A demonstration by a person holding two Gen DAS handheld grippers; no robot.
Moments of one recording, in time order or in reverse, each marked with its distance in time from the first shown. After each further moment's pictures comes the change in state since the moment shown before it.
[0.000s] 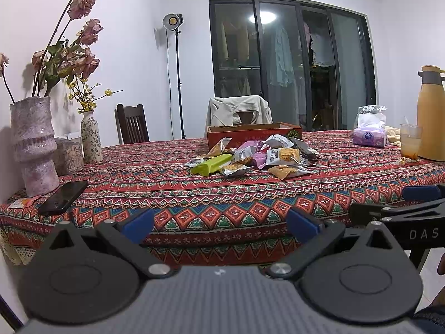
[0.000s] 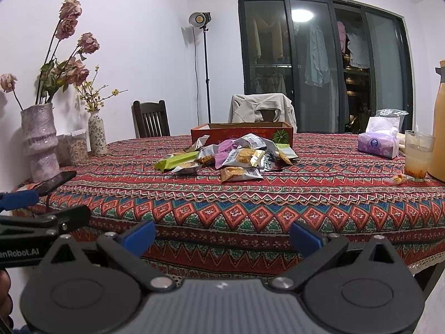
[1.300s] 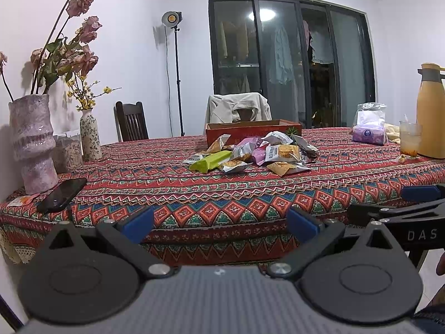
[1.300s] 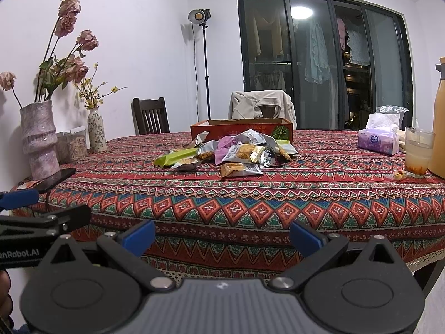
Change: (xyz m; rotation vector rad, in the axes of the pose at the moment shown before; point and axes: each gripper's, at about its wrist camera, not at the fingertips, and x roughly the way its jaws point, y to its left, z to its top) left arm 0.001 -0.002 -0.003 0.004 0.010 0.000; right arm 0.002 0.000 -0.002 0.001 0.012 0.000
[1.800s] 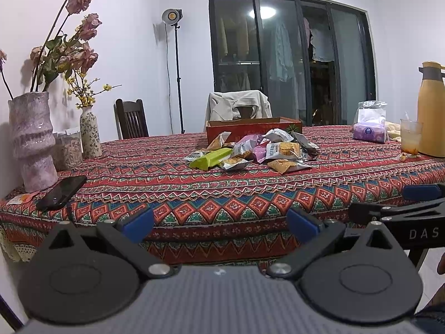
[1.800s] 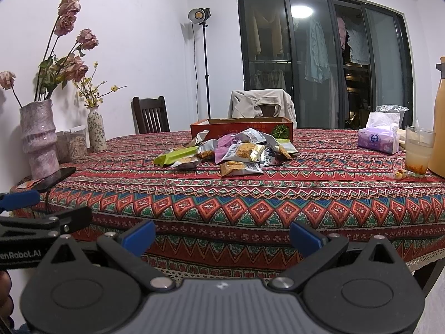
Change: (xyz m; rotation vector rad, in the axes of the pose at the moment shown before) left arm 0.001 0.000 -0.002 0.000 0.012 0.002; right arm 0.001 0.000 -0.001 0.003 0.005 -0.002
